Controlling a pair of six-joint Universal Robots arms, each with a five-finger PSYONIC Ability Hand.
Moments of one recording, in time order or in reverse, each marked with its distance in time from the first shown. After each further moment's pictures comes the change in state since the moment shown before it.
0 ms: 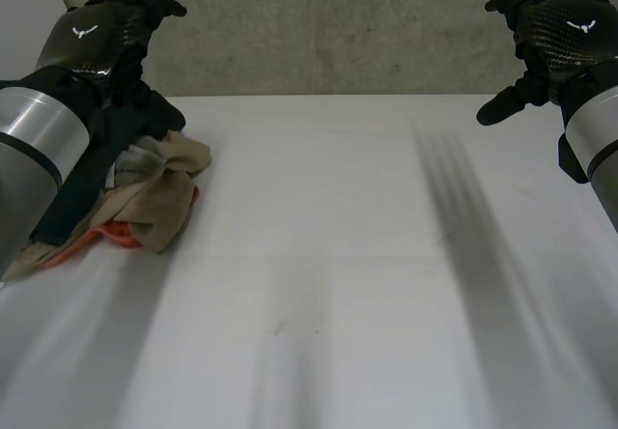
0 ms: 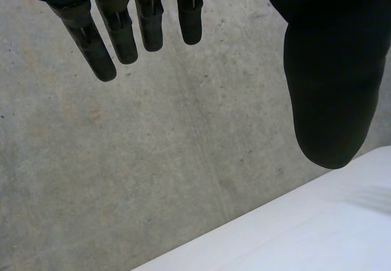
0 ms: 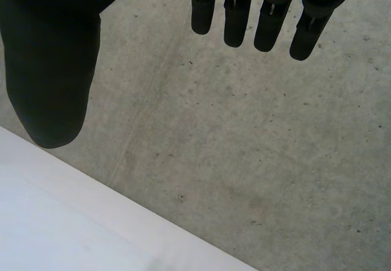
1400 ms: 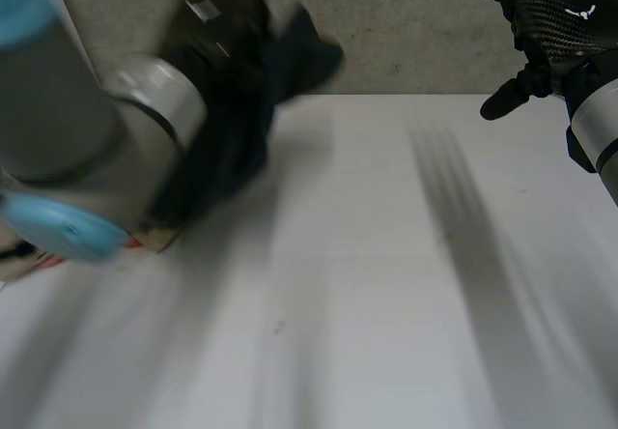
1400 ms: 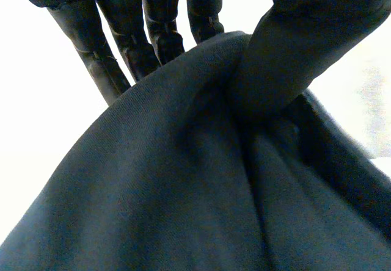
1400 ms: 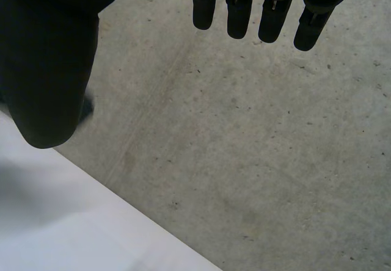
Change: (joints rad) left arm -0.270 -0.317 0.373 -0.079 -0.106 0.021; right arm -0.013 -0.019 -0.013 0.006 -0.057 -0.086; left_hand 0.869 0.915 0.916 0.920 0.872; right_hand -0.042 -0.068 -0.070 -0.074 -0.051
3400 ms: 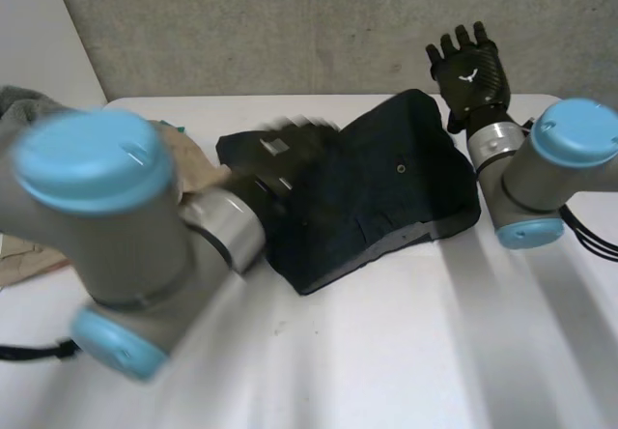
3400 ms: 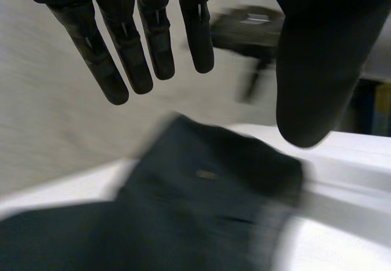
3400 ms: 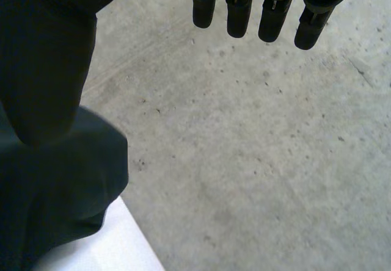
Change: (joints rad) left arm -0.067 0.003 -0.282 0.099 0.047 -0.134; right arm 0.025 0.670 -0.342 -0.418 -0.019 -0.424; left_hand -0.613 -0.669 -0.662 -0.683 -0.633; right_hand -0.006 0.000 -0.001 0.000 0.000
